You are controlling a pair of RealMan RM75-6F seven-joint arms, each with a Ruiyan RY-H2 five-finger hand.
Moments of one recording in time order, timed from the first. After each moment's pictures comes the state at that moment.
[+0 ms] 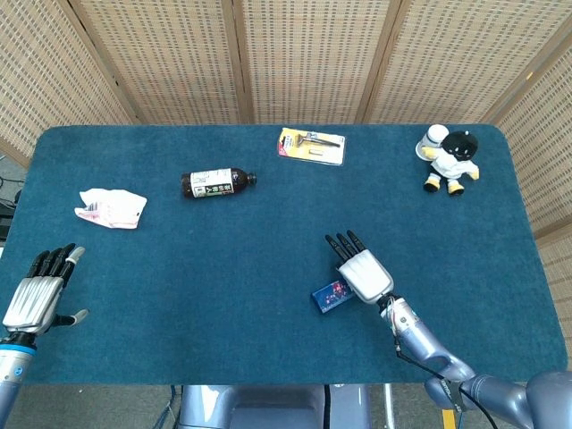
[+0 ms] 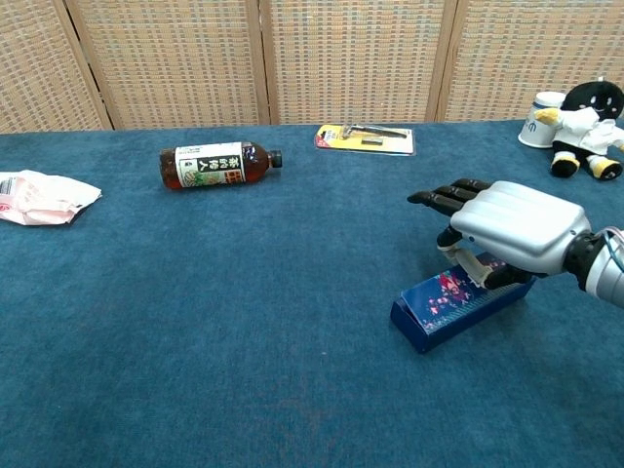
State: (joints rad) left arm -0.22 -1.13 -0.02 -1.65 1.33 1.24 0.18; right arm 0.62 -1.66 0.05 -1.16 -1.54 1.06 -0.39
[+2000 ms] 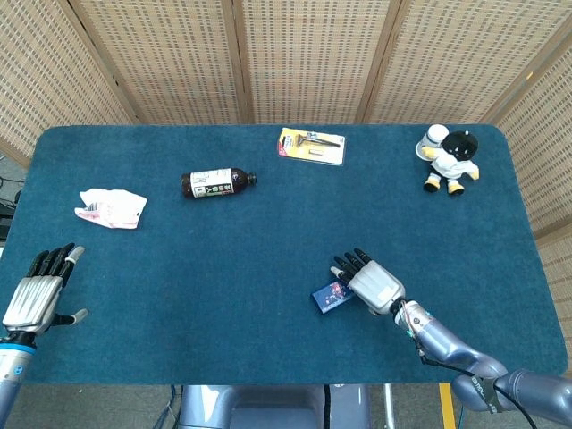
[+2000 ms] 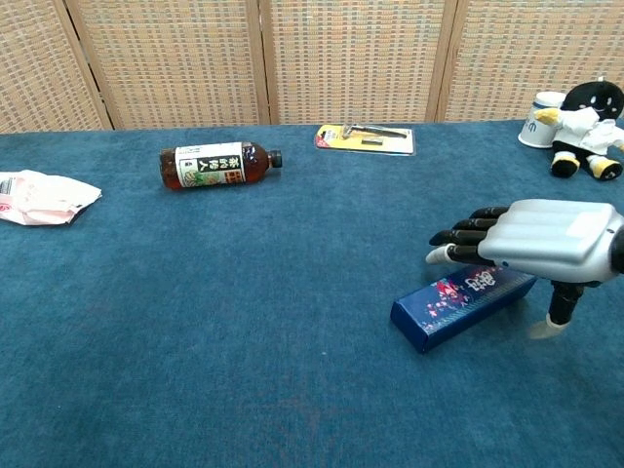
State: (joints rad) left arm -0.22 -1.13 -0.02 -1.65 1.32 1.24 0.18; right arm 0.71 -1.39 -0.02 -1.47 -1.42 0.82 -0.52
